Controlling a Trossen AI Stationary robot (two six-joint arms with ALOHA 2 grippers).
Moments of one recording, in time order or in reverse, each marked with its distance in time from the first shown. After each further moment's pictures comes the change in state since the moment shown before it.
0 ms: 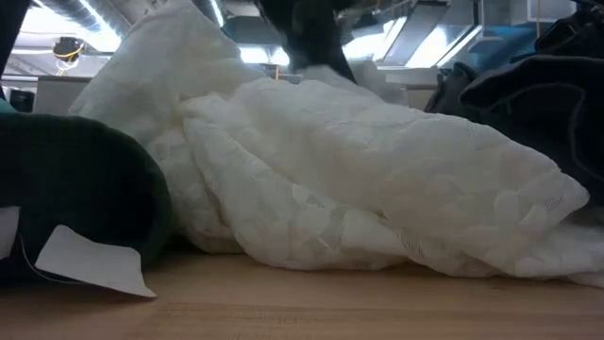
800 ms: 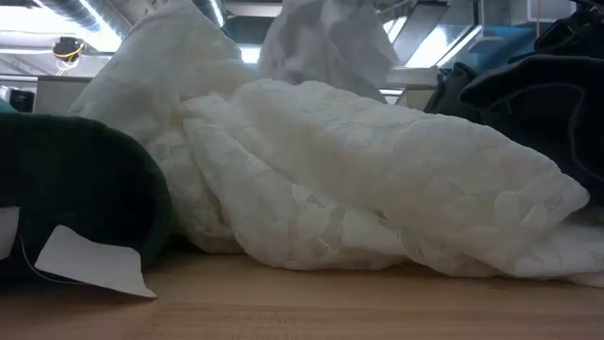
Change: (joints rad) left arm 0.109 -0.435 0.001 0.231 -0.192 0.334; right arm 0.000 0.000 0.000 0.005 0.016 0.002
